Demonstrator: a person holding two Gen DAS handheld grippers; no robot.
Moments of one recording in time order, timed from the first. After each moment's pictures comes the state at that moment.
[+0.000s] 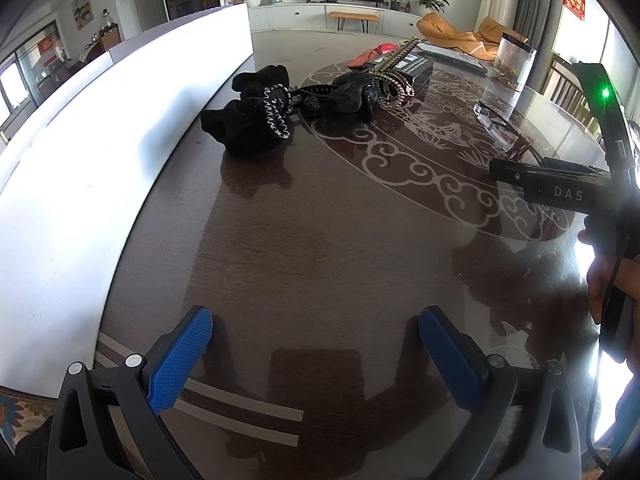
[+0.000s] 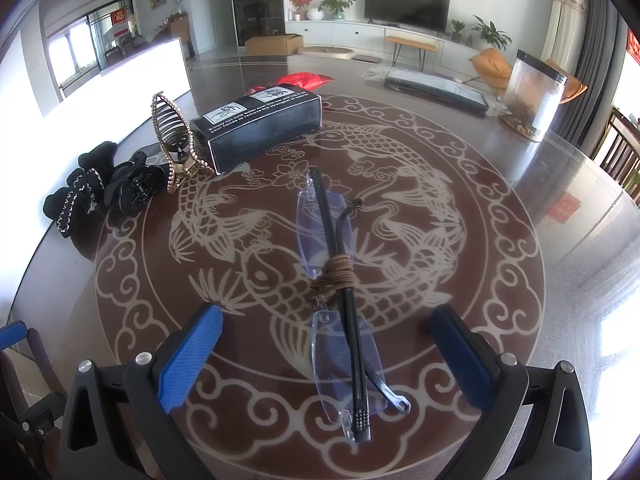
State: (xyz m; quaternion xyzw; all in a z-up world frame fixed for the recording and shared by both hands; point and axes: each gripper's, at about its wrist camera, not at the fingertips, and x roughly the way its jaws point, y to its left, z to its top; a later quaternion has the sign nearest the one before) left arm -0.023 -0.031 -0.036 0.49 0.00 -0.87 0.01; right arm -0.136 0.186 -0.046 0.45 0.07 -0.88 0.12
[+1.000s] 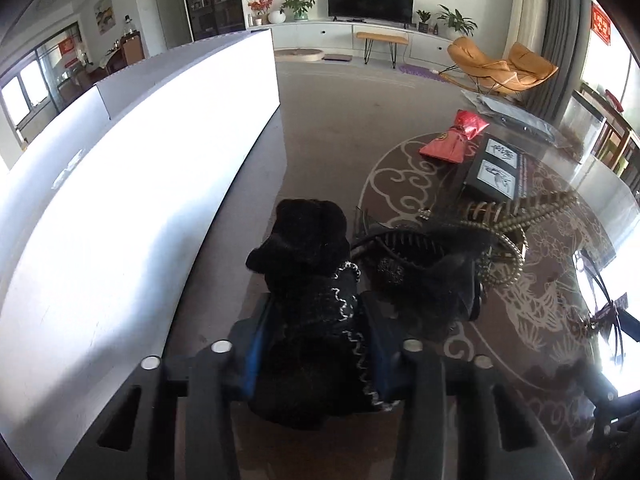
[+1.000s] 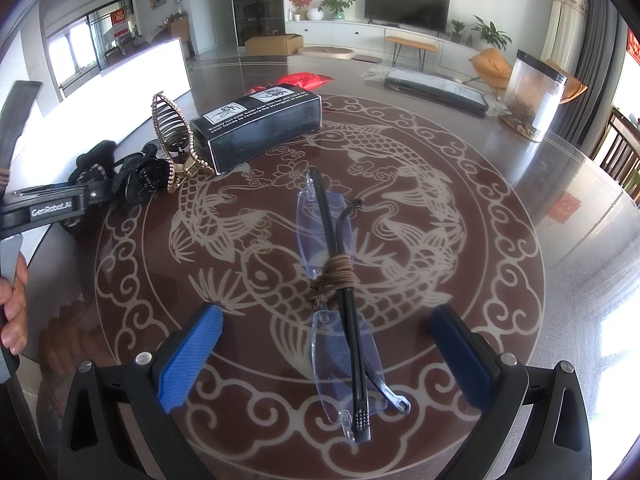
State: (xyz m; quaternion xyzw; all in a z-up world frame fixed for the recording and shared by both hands) left arm -0.184 -0.058 -0.028 0.46 0.00 -0.89 0.05; right arm -0.137 0.186 -0.046 0.45 0.07 -0.88 0.12
